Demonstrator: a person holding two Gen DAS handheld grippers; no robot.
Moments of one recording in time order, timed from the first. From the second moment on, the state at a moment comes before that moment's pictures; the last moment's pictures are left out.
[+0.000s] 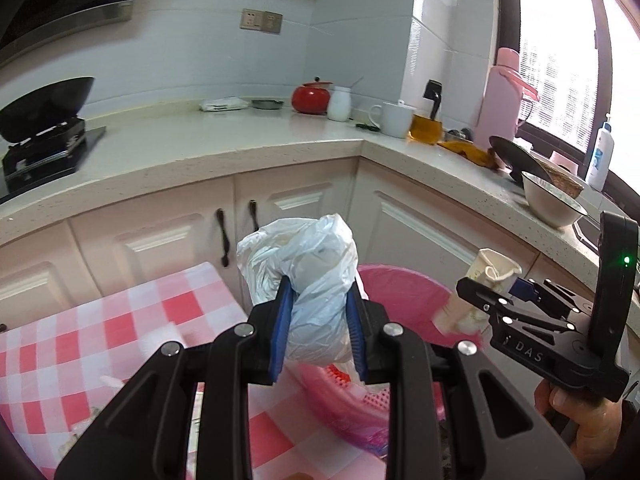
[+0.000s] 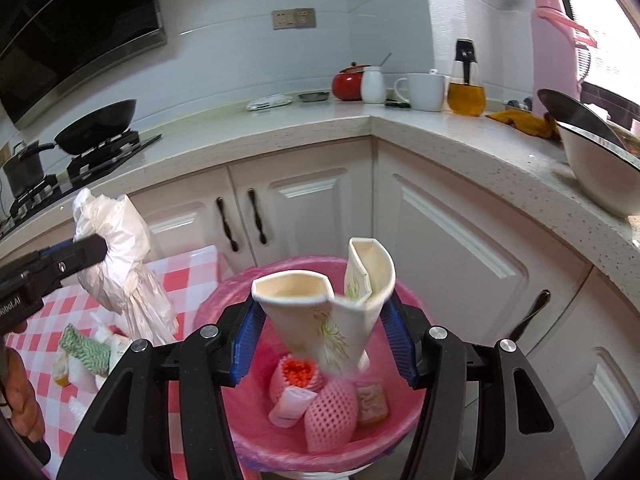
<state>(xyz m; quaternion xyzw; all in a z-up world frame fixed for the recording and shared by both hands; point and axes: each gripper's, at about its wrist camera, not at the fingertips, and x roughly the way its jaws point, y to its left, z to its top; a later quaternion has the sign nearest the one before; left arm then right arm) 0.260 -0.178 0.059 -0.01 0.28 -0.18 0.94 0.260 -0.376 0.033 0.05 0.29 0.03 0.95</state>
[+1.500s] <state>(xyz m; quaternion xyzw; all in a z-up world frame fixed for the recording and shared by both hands) 0.205 -0.085 0.050 -0.04 0.28 -0.11 0.95 0.204 -0.363 0.029 0.07 0.29 0.03 0.95</state>
